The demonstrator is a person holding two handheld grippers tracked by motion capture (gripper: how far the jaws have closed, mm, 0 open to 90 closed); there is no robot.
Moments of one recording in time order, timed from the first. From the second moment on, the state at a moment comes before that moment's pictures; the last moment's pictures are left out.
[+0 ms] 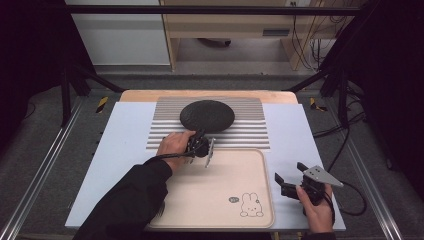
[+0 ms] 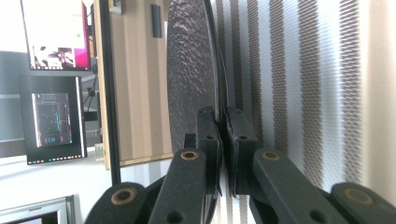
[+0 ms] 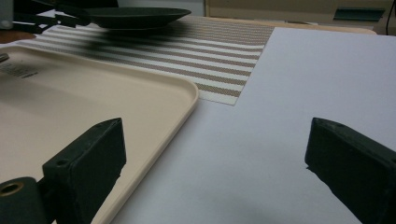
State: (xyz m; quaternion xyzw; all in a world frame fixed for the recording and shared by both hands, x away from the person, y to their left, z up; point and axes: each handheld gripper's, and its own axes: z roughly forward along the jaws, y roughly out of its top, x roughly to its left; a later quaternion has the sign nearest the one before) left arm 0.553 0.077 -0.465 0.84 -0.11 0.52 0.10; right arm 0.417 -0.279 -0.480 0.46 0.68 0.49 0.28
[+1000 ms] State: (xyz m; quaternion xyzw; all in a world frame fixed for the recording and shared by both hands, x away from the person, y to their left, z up) left arm 0.425 0.107 -0.441 0.82 -0.16 0.54 0.16; right arm 0.417 -0.277 -0.477 0.46 0.69 0.49 0.29
